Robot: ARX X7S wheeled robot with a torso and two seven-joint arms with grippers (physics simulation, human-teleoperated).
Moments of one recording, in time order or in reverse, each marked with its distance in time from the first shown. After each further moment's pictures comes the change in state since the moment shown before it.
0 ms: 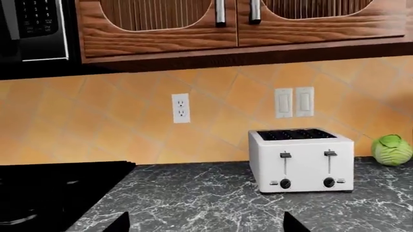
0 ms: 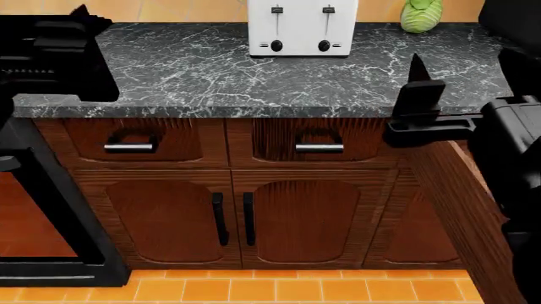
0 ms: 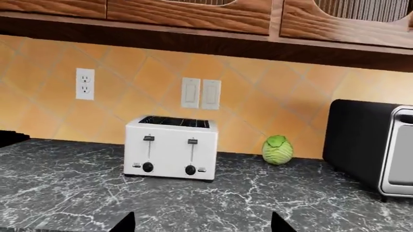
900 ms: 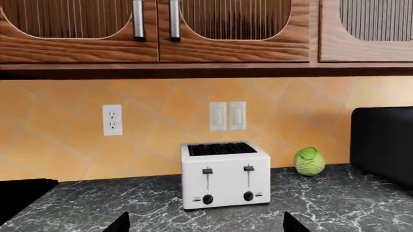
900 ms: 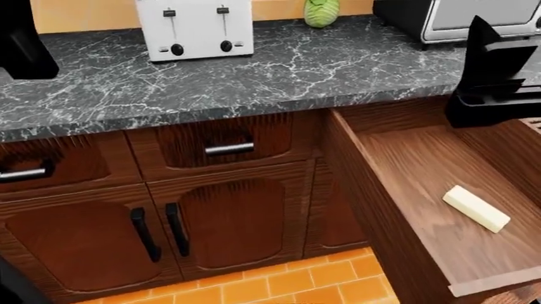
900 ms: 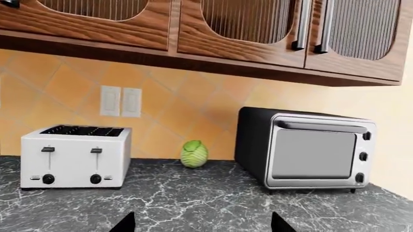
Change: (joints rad) left arm -0.108 -0.144 0.006 -0.042 -0.149 0.064 -0.018; right arm 0.152 0.190 0.014 0.072 0.245 -0.052 0.048
